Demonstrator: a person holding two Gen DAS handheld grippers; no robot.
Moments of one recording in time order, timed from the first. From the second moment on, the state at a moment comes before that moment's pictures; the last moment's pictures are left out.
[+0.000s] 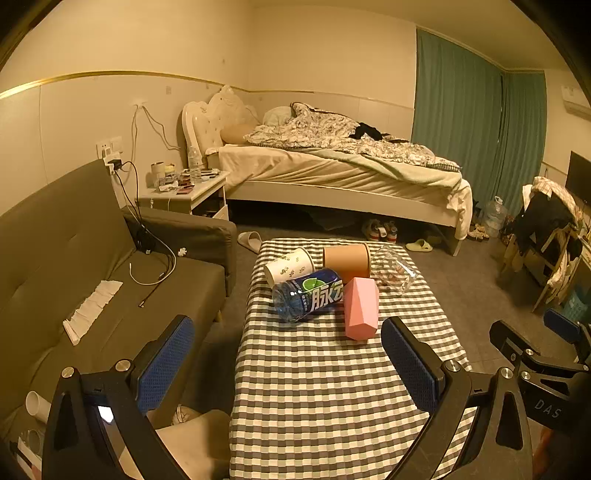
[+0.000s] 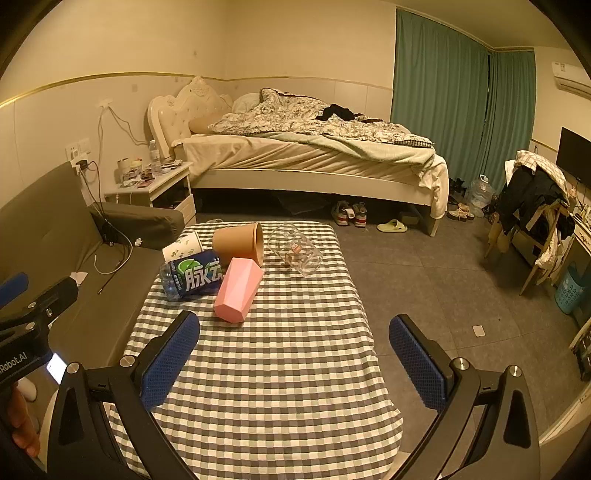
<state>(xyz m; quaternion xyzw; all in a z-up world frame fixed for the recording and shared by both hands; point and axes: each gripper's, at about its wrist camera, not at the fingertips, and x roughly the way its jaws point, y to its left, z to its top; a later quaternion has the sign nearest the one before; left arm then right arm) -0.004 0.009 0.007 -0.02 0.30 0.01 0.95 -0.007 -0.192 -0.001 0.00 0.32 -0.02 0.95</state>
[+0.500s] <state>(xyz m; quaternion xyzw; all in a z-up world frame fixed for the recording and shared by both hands) -0.005 0.010 0.008 -0.02 0.30 0.01 0.95 -0.009 -0.192 -0.005 0.00 0.32 -0.02 0.95</state>
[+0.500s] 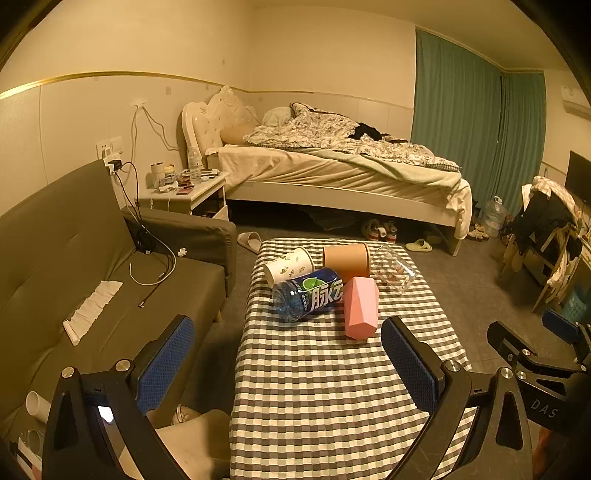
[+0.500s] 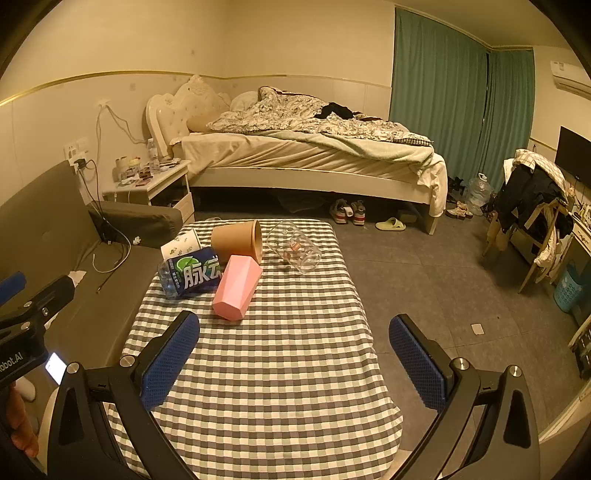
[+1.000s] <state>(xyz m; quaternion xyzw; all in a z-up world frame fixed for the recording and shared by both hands) -0.006 0.011 0.006 -0.03 0.30 0.02 0.95 -0.008 -0.194 -0.007 0.00 0.32 -0.02 0.95</state>
